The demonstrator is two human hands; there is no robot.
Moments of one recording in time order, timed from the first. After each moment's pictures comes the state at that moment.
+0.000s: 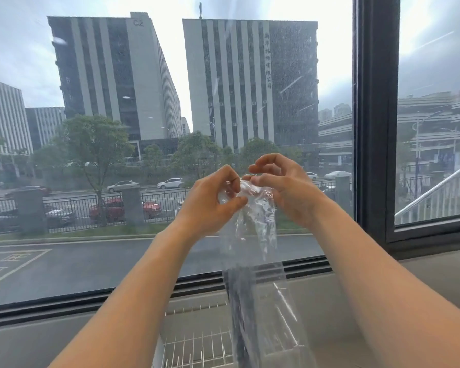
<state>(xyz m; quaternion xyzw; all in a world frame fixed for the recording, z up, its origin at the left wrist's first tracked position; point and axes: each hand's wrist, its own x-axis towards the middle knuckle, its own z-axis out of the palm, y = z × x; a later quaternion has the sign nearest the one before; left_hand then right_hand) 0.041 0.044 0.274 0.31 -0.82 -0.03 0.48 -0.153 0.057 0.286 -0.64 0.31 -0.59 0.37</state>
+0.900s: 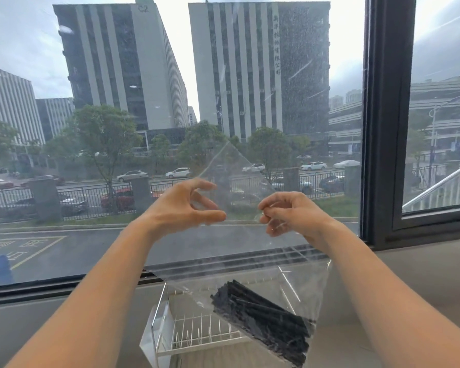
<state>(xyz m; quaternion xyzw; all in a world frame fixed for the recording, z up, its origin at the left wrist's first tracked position) 0.100 0.068 0.266 0.46 -0.79 -0.19 0.35 -0.163 0.063 0.227 -0.66 0.43 -0.49 0.38</state>
